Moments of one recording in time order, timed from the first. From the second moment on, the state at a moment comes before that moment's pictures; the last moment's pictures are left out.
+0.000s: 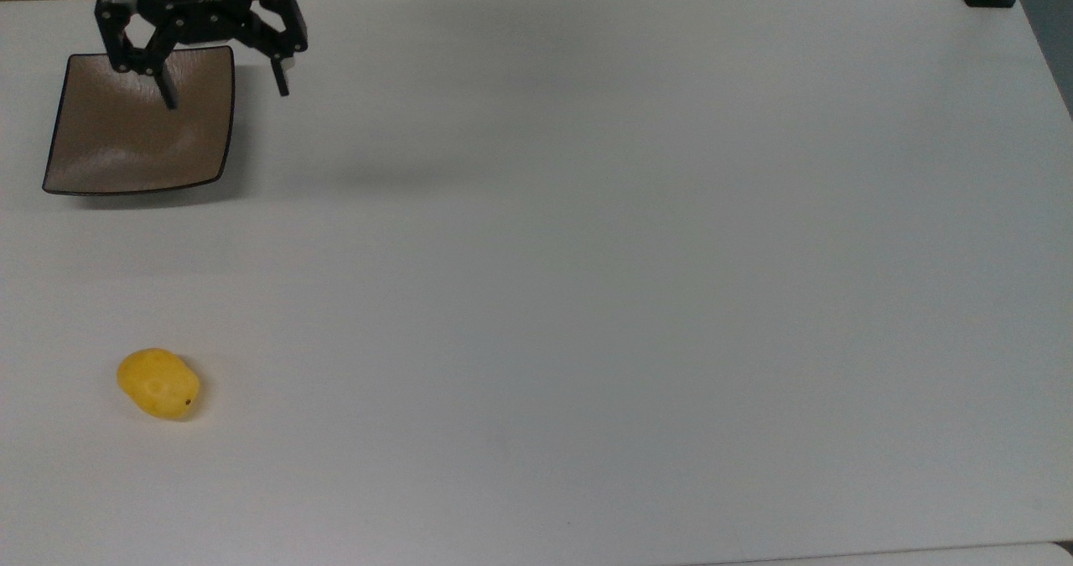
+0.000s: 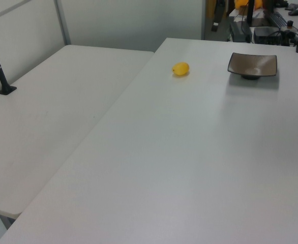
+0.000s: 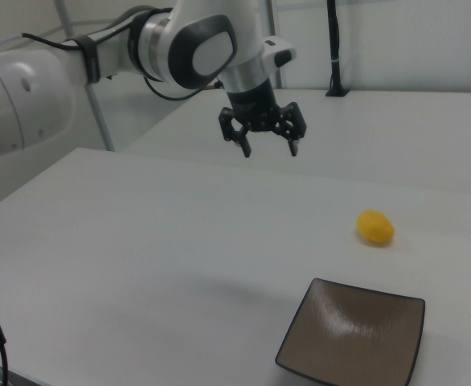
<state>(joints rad) -0.14 0.24 -0.06 -1.42 0.05 1.89 -0.48</state>
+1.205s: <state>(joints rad) -0.18 0.76 -0.12 -1.17 -0.03 2.54 -0.52</state>
